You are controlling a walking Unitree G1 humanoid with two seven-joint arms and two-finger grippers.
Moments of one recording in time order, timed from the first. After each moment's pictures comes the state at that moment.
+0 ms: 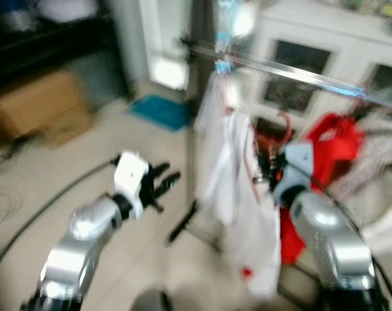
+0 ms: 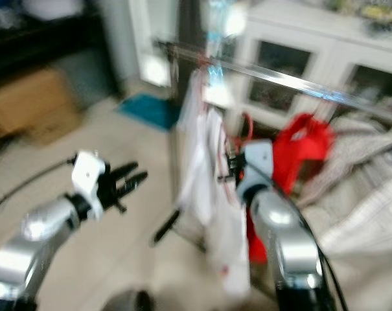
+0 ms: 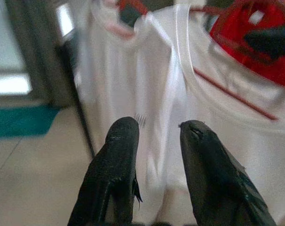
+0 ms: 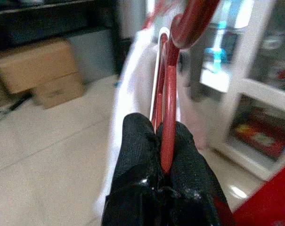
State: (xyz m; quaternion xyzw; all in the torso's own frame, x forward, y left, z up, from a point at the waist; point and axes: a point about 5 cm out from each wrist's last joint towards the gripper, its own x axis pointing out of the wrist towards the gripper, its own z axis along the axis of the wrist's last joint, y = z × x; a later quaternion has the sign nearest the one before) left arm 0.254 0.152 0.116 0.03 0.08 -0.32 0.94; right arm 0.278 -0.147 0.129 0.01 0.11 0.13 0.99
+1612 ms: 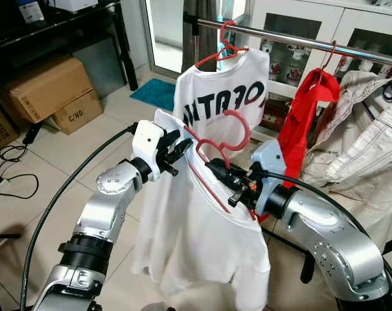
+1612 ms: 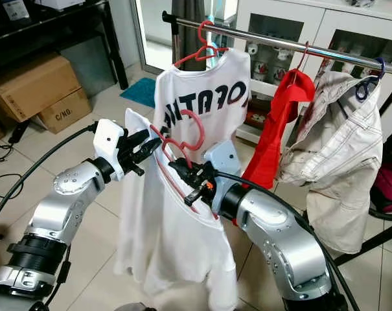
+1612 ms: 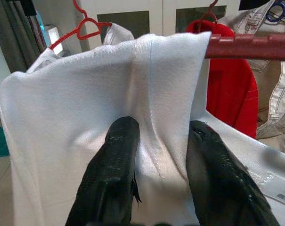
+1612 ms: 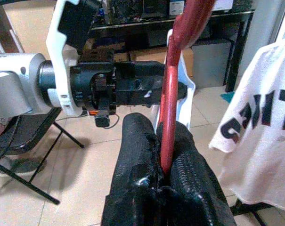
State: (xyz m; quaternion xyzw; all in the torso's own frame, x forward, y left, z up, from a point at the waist) left arm 0.327 0.129 0.141 0.04 0.01 -0.31 0.95; right arm 0.248 -0.101 0.167 0.00 0.06 0.40 0.91
